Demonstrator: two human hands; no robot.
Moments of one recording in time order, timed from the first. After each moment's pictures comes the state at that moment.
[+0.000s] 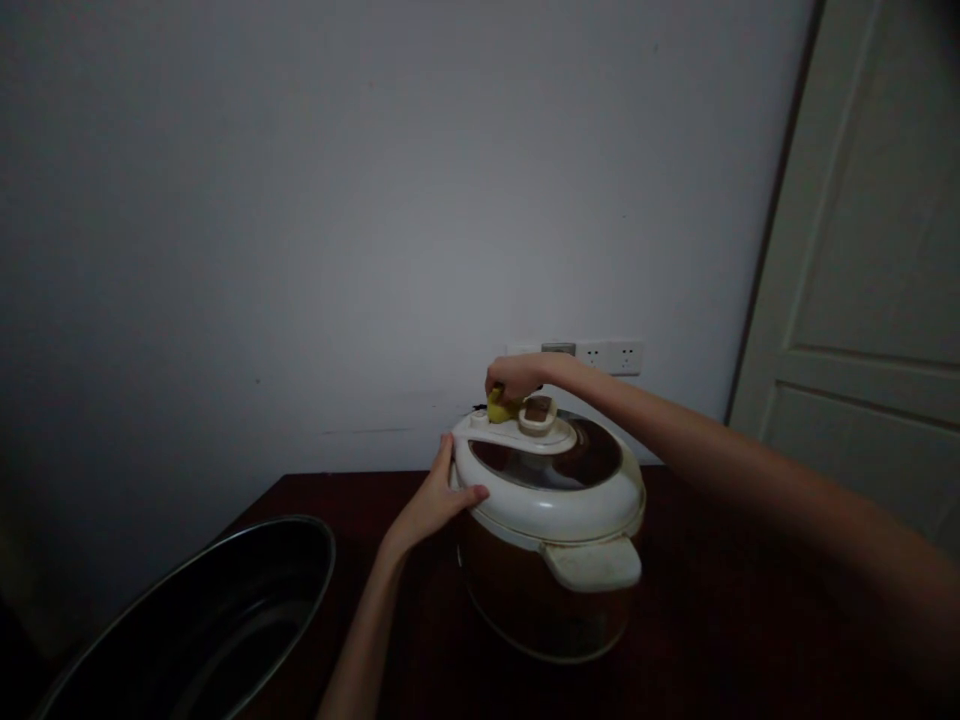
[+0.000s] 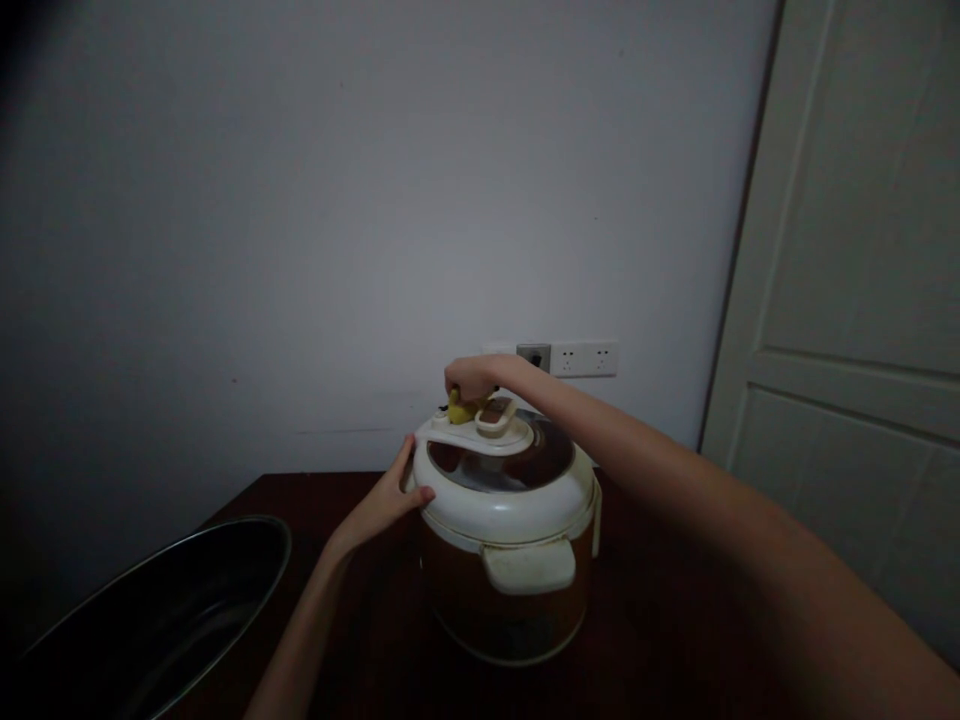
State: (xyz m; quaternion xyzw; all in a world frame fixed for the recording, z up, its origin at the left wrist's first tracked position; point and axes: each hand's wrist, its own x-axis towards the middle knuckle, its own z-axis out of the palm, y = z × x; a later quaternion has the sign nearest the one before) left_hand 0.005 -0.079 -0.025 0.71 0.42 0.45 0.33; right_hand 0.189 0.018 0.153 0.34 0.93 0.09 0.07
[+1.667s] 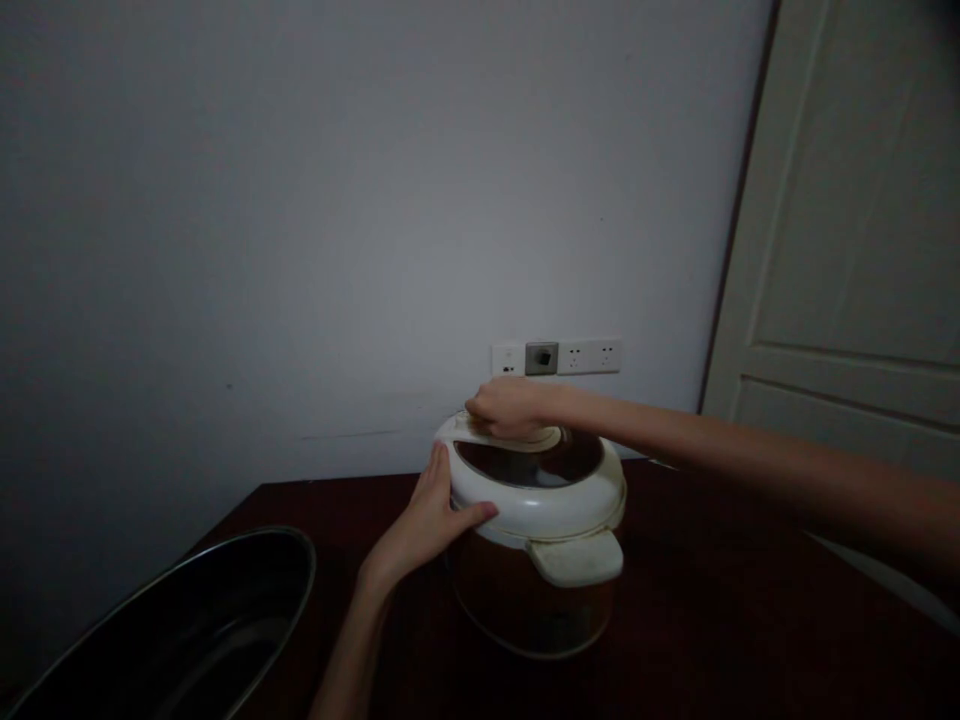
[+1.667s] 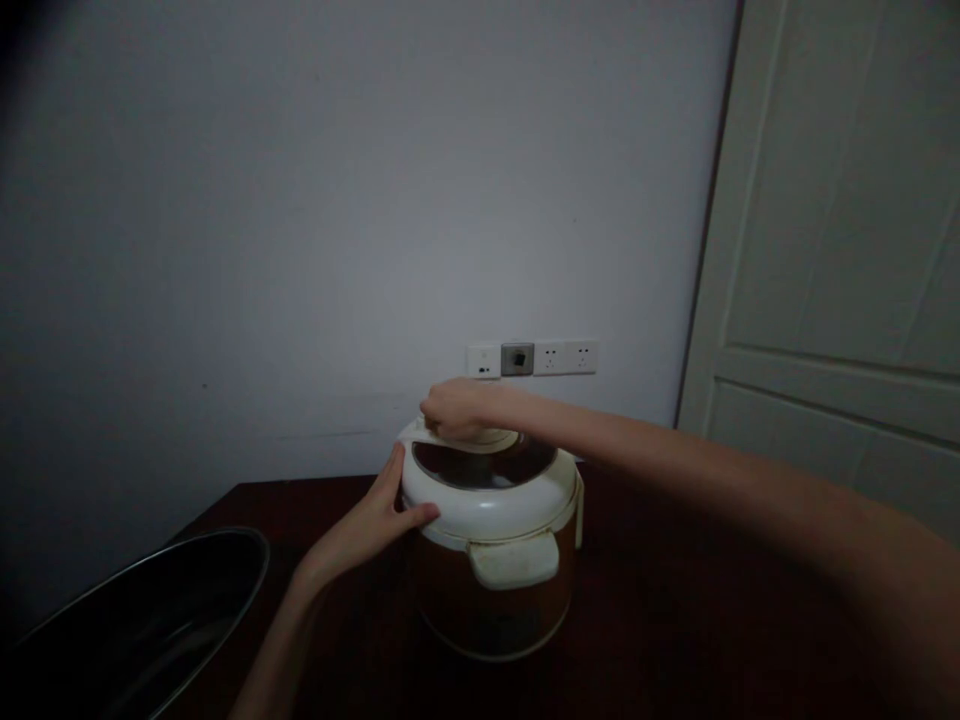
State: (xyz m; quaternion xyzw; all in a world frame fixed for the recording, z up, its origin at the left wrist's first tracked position) left_hand 0.024 -0.112 -0.005 0.78 0.47 0.37 0.20; right_hand 0.190 -0.056 0.127 0.29 0.93 0.23 0.03
